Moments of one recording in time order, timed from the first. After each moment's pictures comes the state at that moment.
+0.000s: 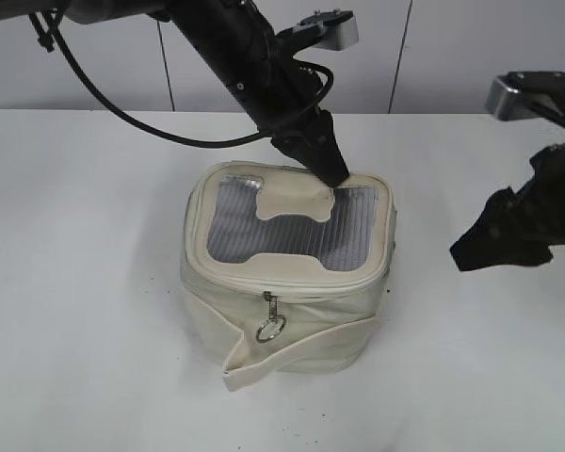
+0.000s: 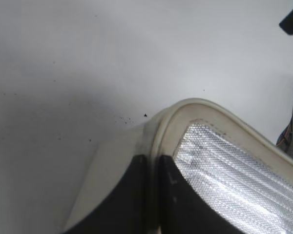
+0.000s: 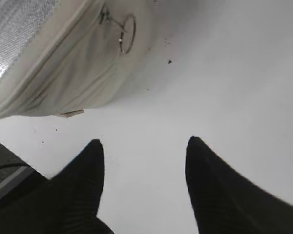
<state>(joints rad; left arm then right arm) -0.59 2.23 -1.99 -0.63 1.22 0.77 0.19 1.43 -0.88 0.48 0.79 -0.57</state>
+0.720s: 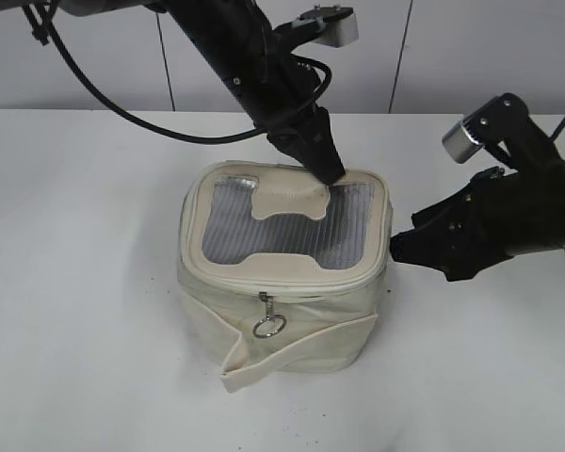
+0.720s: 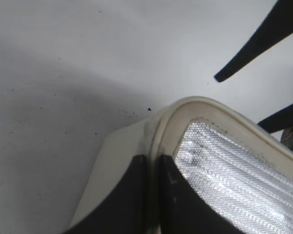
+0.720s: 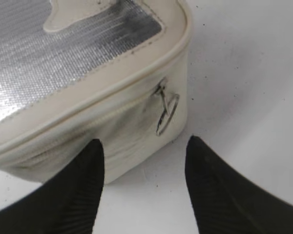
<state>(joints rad) -0.59 2.21 -1.99 -0.59 1.23 0.78 0.19 1.53 -0.66 1.32 0.48 -1.70</state>
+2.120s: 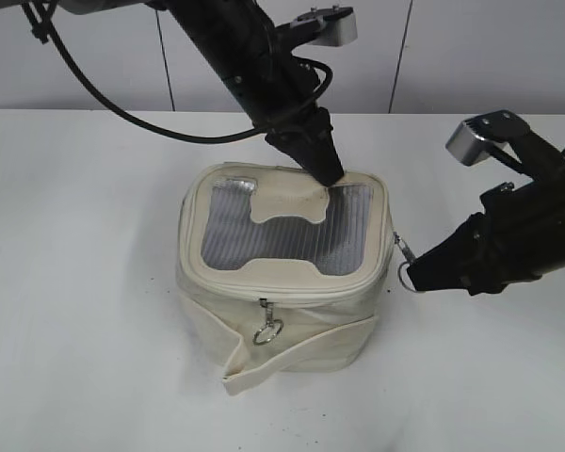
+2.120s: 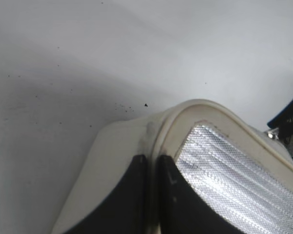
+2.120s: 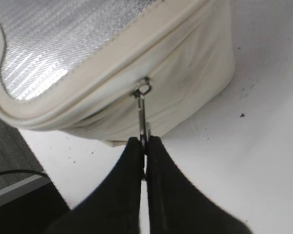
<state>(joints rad) -0.59 2.21 -1.99 -0.57 1.24 0.69 0.19 1.51 -0.71 0.96 0.67 -1.22</state>
